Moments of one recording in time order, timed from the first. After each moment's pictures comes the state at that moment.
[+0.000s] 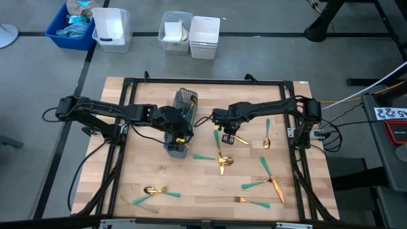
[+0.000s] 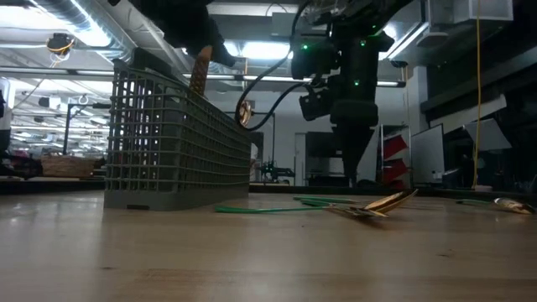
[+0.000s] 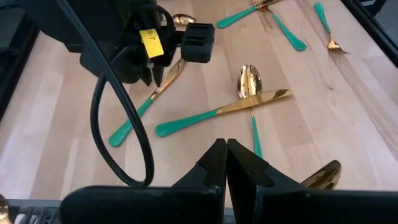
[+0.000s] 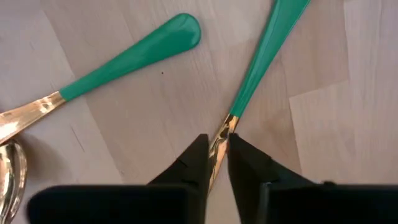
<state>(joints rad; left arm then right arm) -0.01 1.30 0.96 -0.32 0.02 0.15 -0.13 1.84 1.30 -0.88 0.03 0.15</state>
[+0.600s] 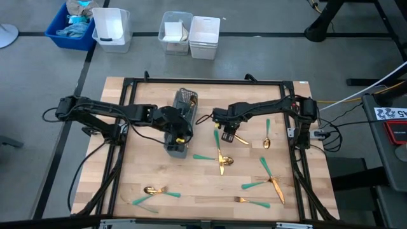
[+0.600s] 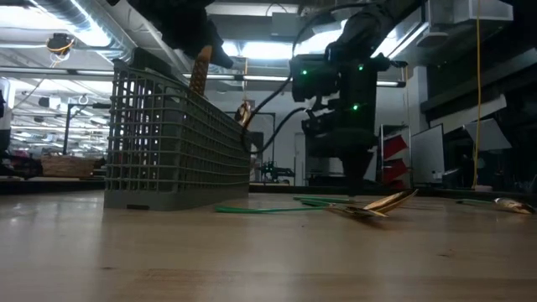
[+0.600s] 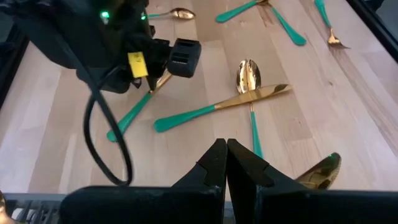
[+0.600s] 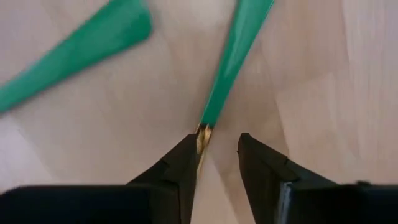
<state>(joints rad) -0.02 1.30 0.96 -0.34 0.02 0.15 -0.17 1.89 1.23 -0.80 0.06 0.18</state>
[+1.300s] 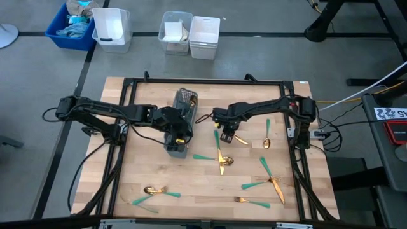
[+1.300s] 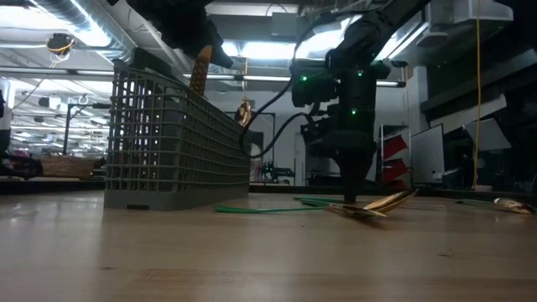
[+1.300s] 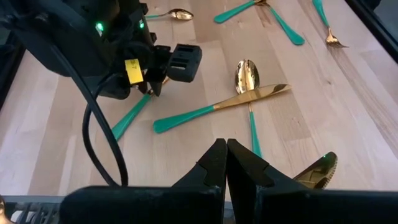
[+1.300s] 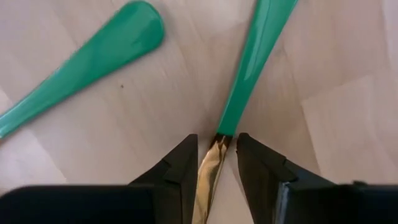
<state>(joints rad) -0.02 1.30 0.96 -0.34 0.01 0.16 -0.18 1.91 1.21 -0.75 -0.01 0.21</state>
